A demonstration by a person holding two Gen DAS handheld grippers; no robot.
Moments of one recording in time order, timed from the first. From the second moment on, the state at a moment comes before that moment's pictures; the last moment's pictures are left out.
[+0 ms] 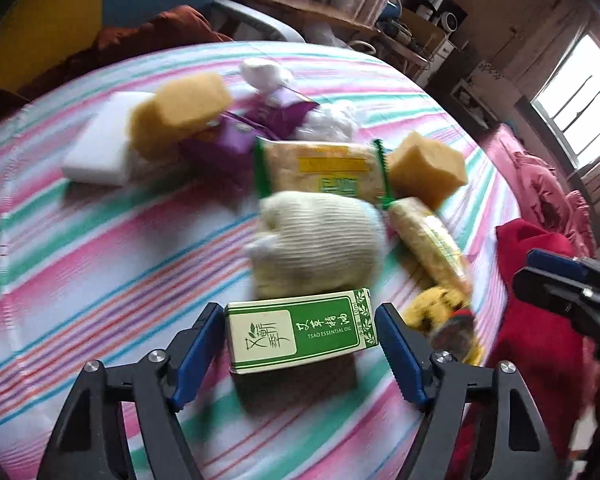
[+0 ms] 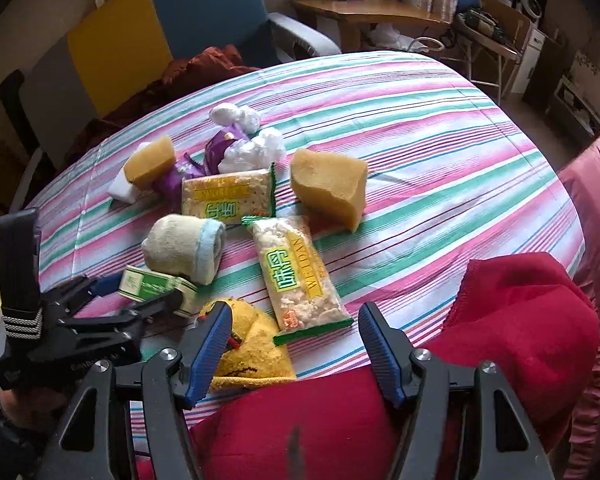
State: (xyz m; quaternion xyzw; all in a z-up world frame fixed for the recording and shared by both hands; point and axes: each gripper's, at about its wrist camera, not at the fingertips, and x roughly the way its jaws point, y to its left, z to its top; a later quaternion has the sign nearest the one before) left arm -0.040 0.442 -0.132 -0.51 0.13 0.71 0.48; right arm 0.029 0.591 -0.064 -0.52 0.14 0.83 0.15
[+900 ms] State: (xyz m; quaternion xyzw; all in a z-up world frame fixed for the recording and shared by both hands) left arm -0.042 0.307 -0.121 -0.45 0.11 0.78 0.41; right arm -0.017 0.516 -0.113 -0.65 -0.02 0.76 0.09
